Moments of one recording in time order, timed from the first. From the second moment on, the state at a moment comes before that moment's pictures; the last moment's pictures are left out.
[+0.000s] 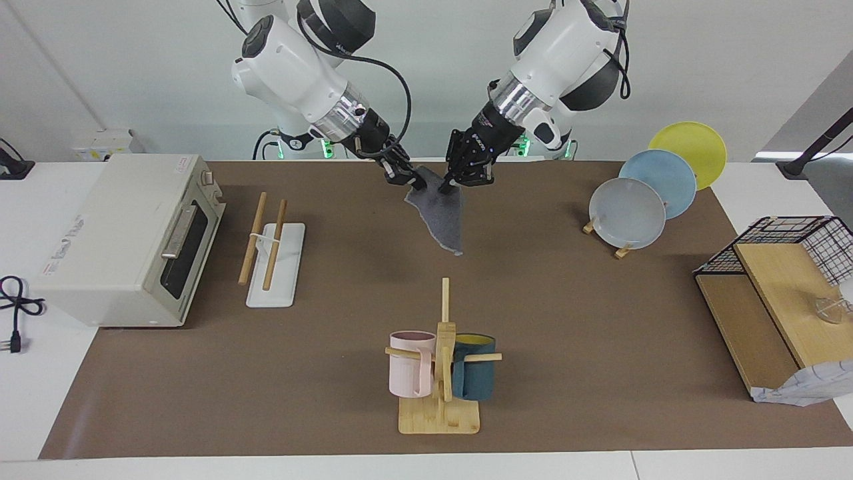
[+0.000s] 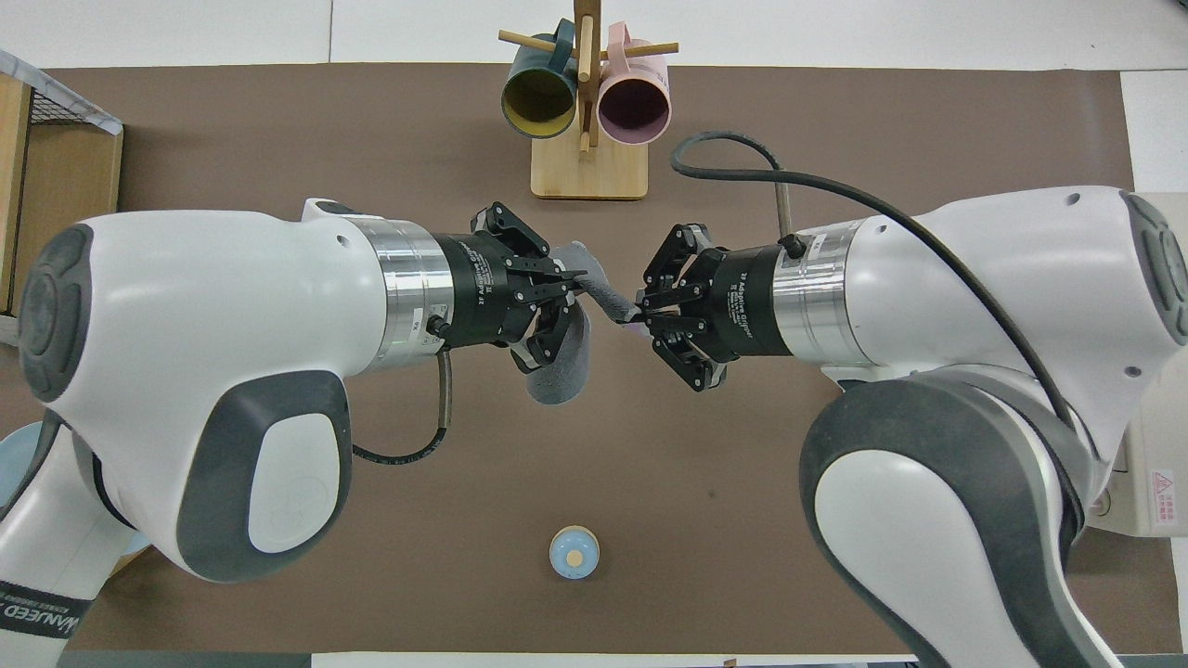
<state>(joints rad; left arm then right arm) -0.15 -0.02 -0.44 -1.80 -0.55 2.23 -2.16 0.37 -0.03 0.04 -1.86 0.69 2.11 1.53</state>
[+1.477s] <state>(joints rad) 0.00 -0.05 -0.42 -1.89 -0.55 2.18 -1.66 0.07 -0.09 0.01 -1.83 0.22 1.51 0.33</state>
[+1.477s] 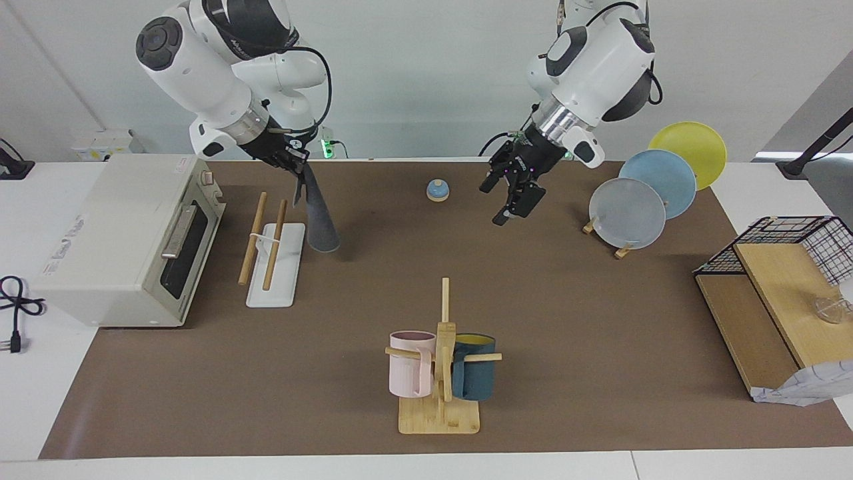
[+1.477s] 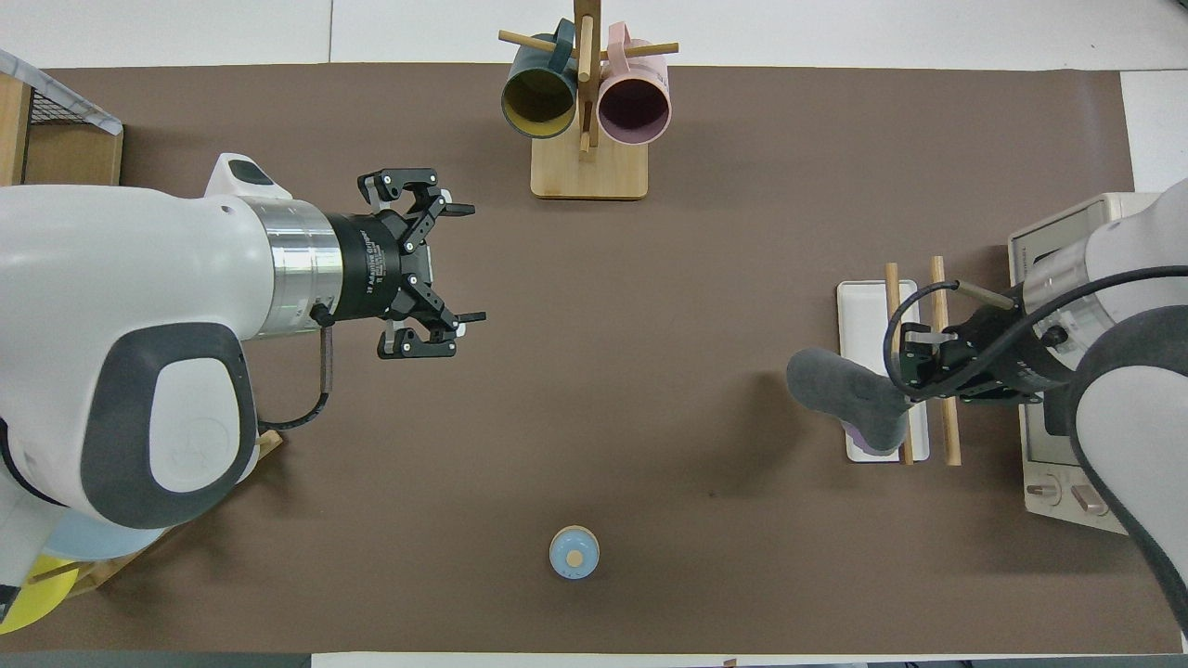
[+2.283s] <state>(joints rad) 0.18 -0.06 -0.38 -1.83 -0.29 1.96 -0.81 0.20 -0.10 0.06 -1.82 0.03 1.73 0.01</state>
